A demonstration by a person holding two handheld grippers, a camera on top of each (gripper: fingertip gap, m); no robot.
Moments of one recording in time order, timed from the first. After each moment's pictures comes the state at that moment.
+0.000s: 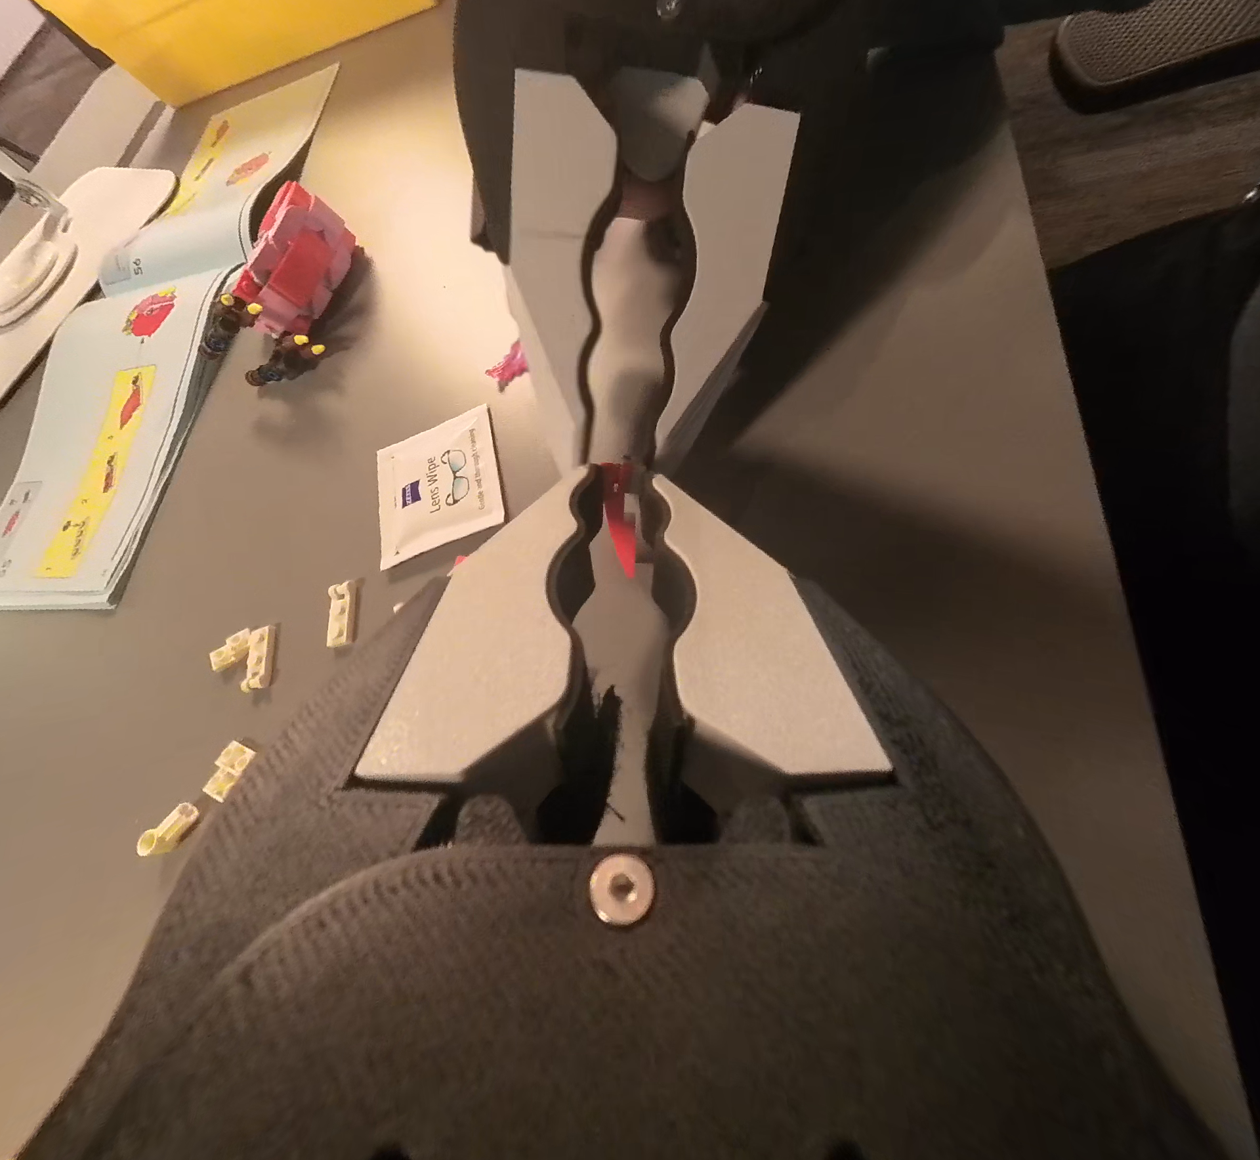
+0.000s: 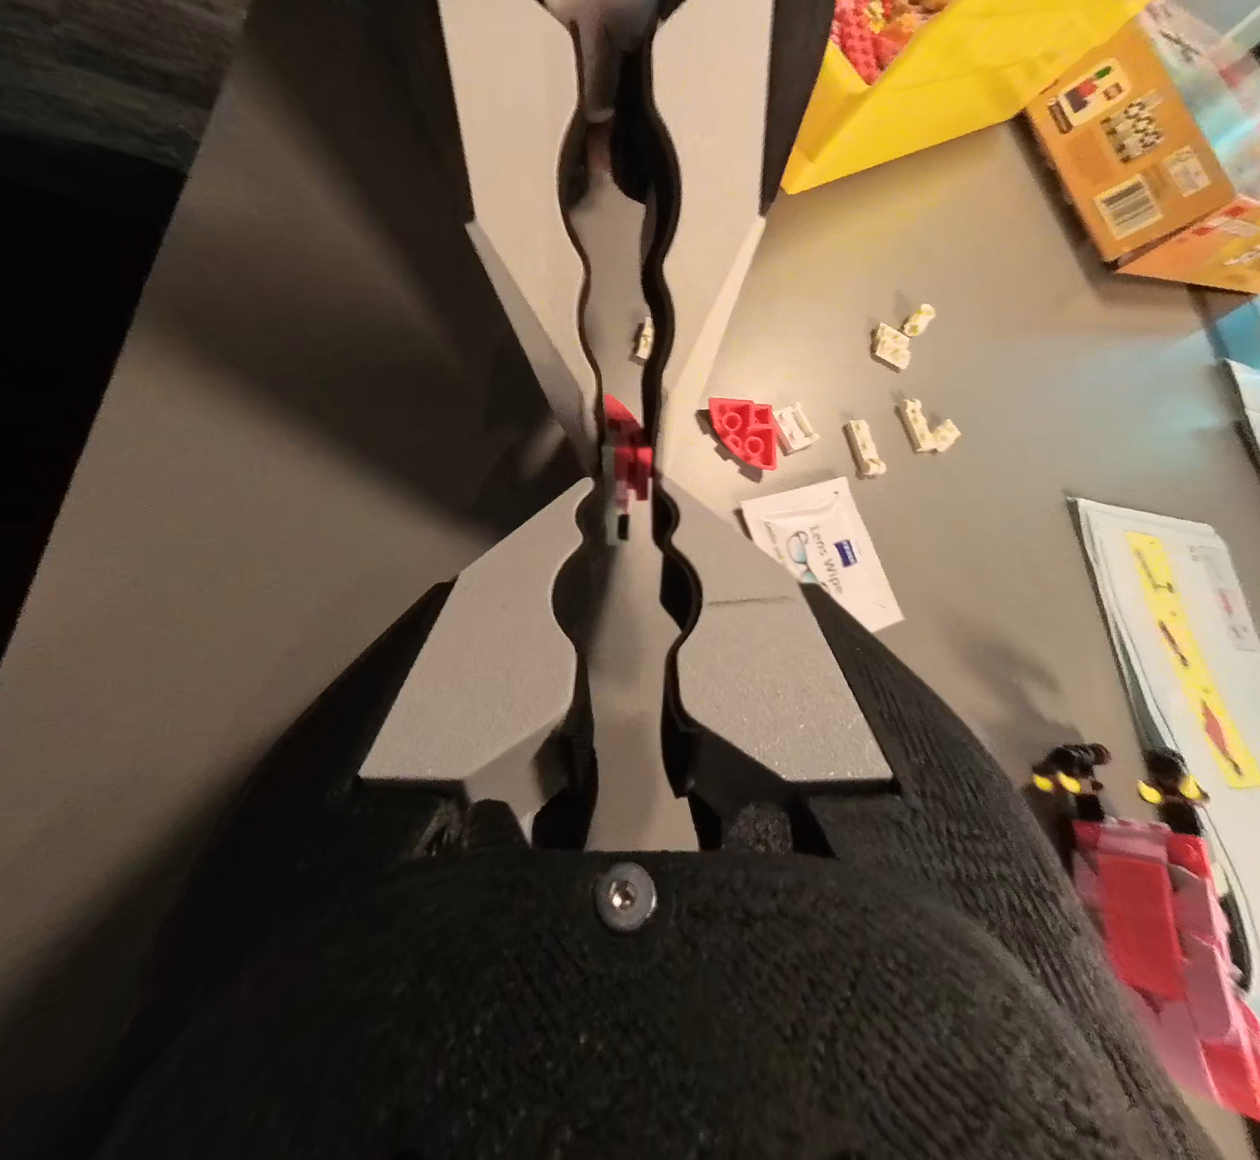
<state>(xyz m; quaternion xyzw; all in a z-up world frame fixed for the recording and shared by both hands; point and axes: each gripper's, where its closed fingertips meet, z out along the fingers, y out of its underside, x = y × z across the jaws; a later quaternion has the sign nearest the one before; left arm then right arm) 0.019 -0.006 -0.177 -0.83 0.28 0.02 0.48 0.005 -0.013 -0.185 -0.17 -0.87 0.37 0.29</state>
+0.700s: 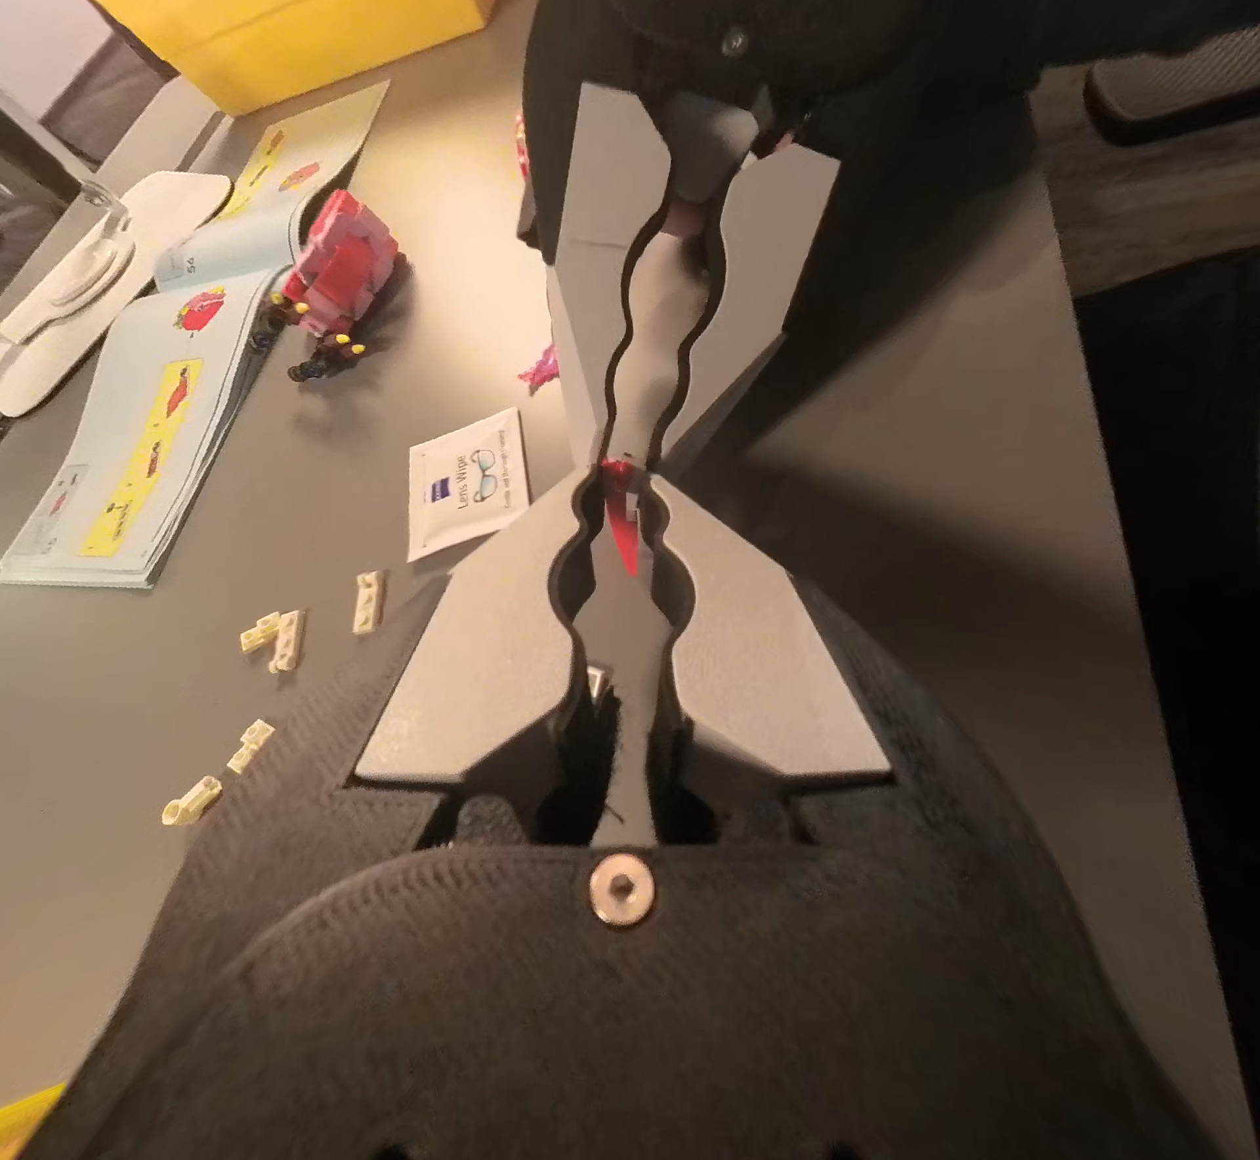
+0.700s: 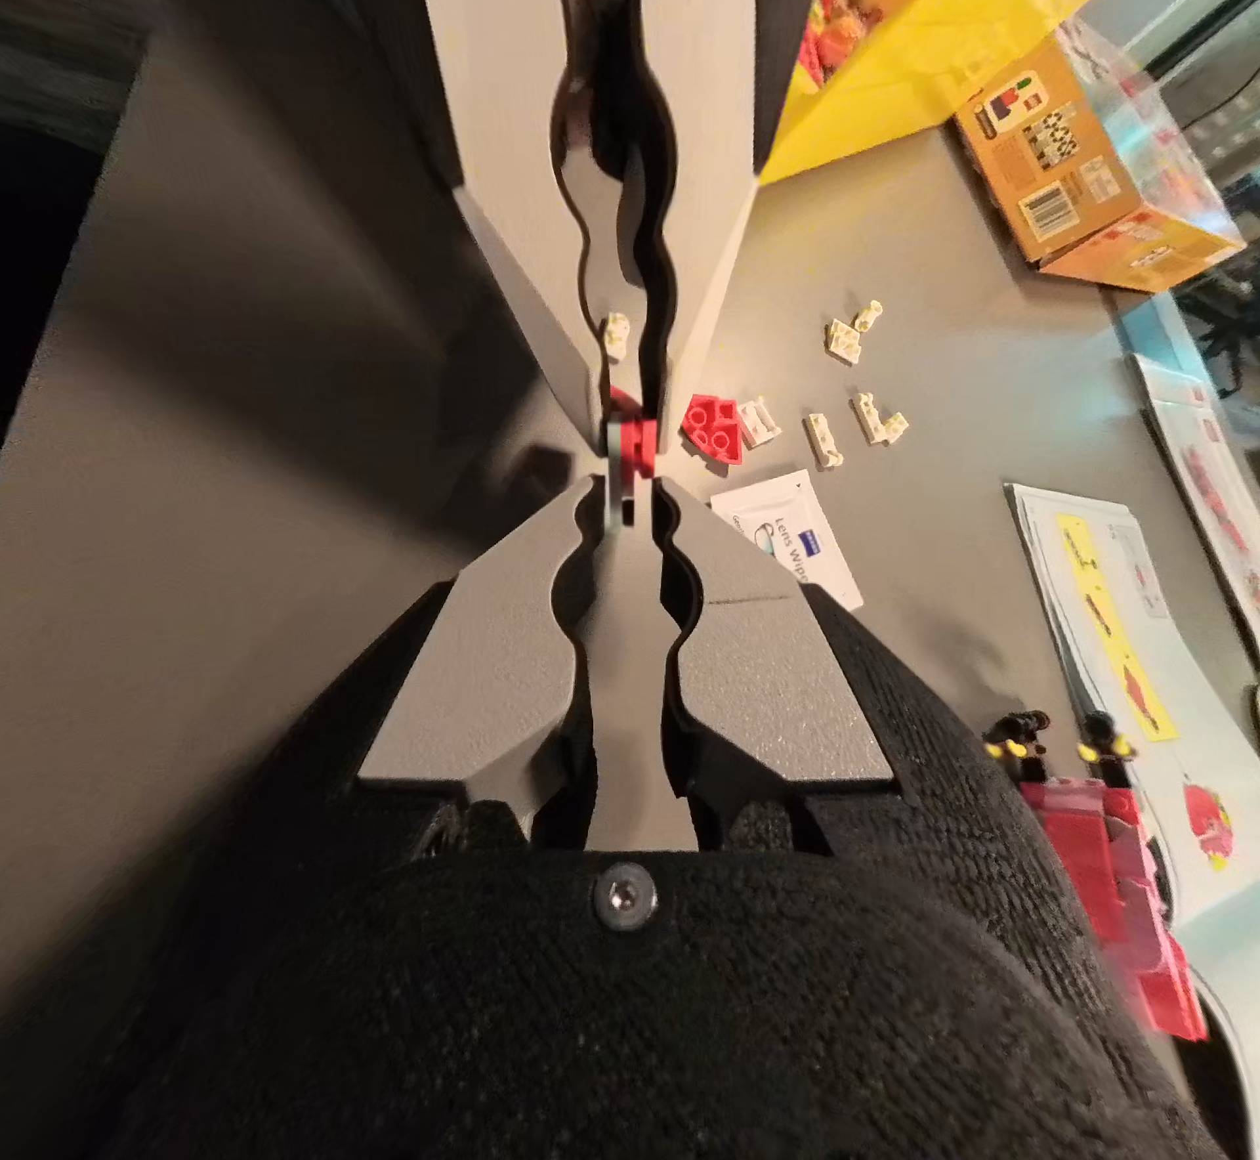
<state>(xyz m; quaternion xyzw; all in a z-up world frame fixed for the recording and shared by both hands) 0.013 -0.004 -0.170 -0.83 0.26 0.03 0.50 -0.001 -0.008 -0.183 -0.17 -0.86 0.35 0.34</state>
